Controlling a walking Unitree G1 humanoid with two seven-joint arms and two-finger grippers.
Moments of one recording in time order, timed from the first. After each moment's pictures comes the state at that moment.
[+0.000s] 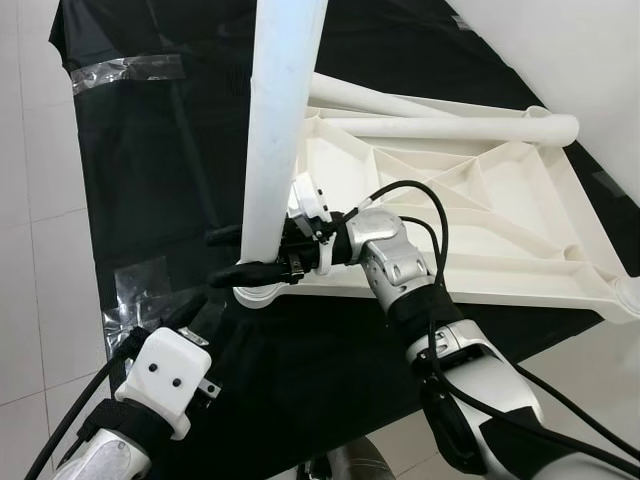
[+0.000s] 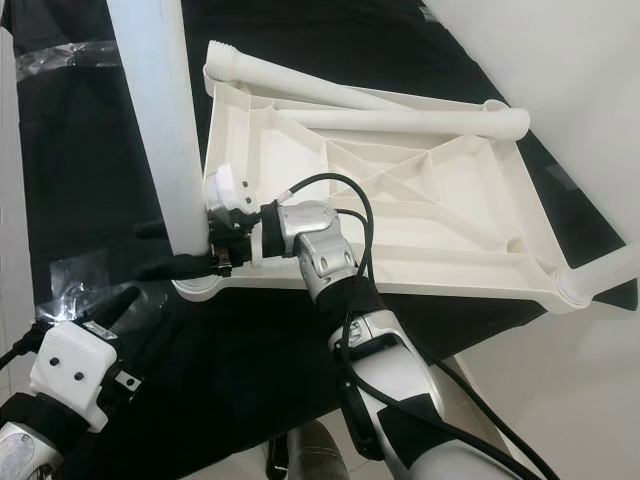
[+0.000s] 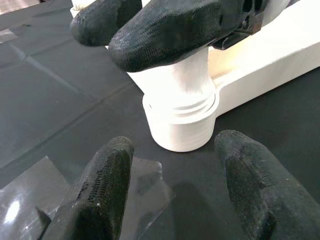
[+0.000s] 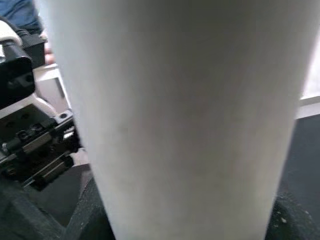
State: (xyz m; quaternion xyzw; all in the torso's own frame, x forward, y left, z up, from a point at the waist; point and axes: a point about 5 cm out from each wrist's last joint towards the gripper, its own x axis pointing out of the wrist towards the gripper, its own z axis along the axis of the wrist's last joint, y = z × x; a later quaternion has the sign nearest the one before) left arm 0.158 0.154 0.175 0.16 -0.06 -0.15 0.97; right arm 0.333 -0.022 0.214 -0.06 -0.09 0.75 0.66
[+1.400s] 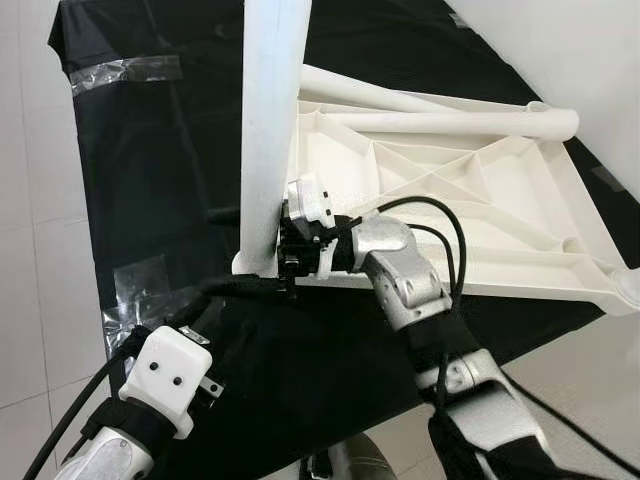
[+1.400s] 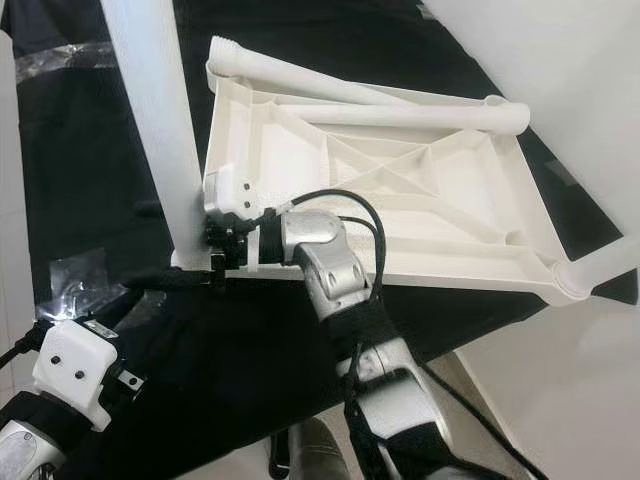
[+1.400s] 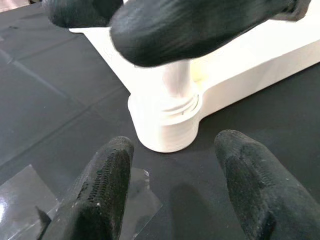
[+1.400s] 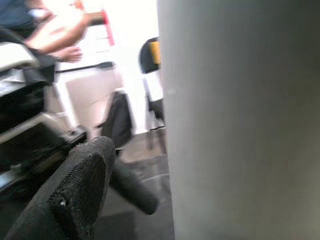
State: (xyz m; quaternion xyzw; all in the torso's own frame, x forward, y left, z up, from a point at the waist) left arm 0.160 0.152 0.175 0.14 -0.06 -0.16 0.97; right arm 0.317 -0.014 0.233 -0.08 -0.09 0.78 0.62
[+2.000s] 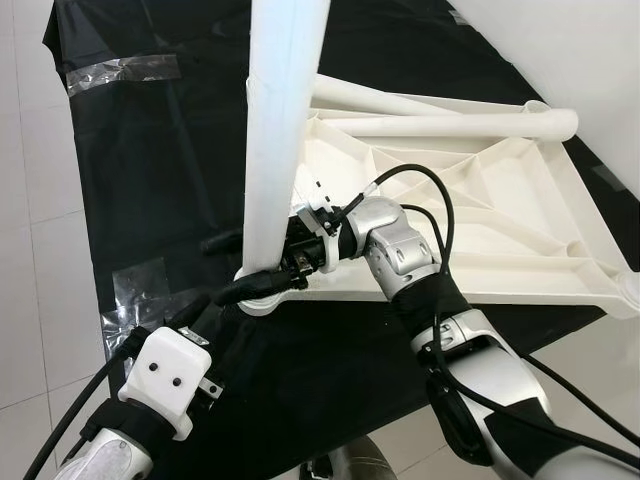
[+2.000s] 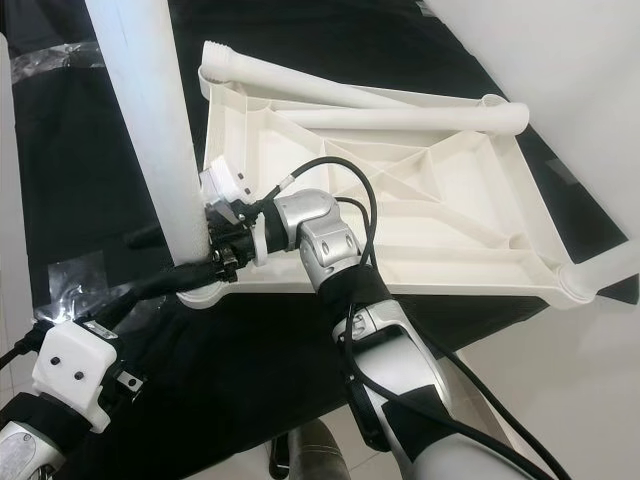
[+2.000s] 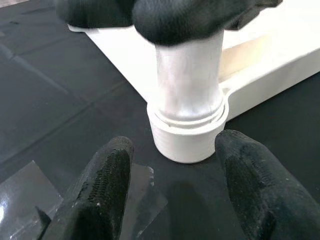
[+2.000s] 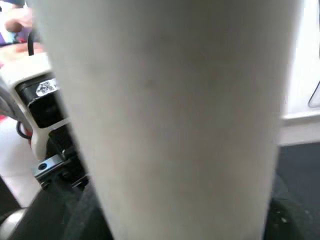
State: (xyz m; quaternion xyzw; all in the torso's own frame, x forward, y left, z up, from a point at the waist) left arm 0.159 0.152 0.175 0.14 -0.06 -0.16 0.97; right arm 0.326 -0.017 0.233 -0.07 -0.08 0.82 0.57
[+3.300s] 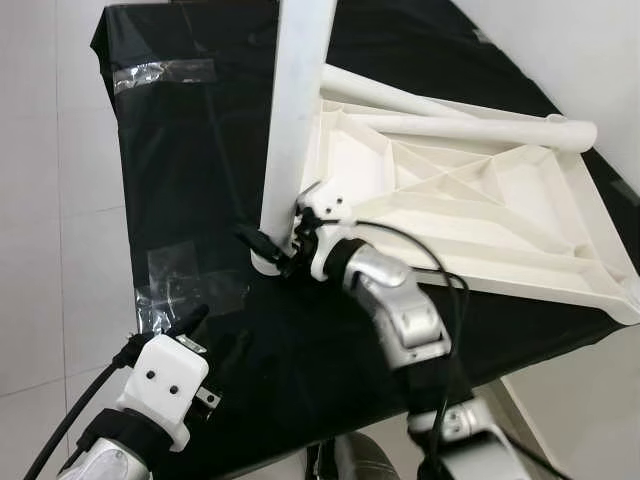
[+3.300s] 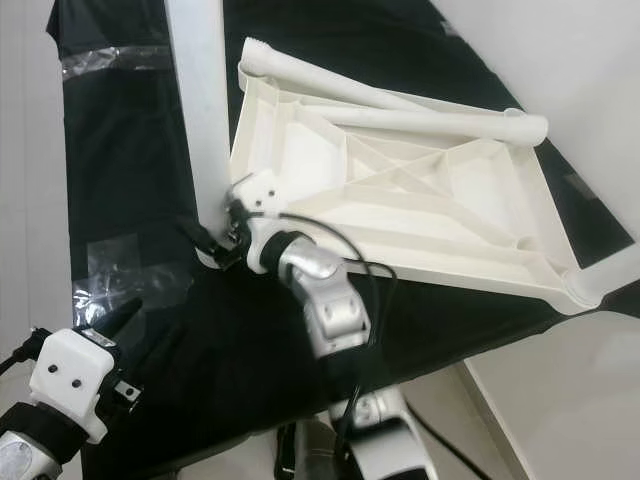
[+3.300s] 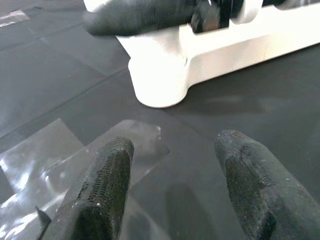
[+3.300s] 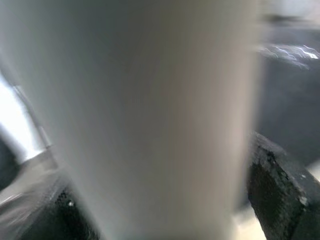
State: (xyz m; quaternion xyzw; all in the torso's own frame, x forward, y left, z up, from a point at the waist) left arm 0.154 0.154 0.171 0.14 -0.04 -0.16 0.98; right arm 0.329 -0.030 0.221 -0.03 -0.09 0.54 0.84
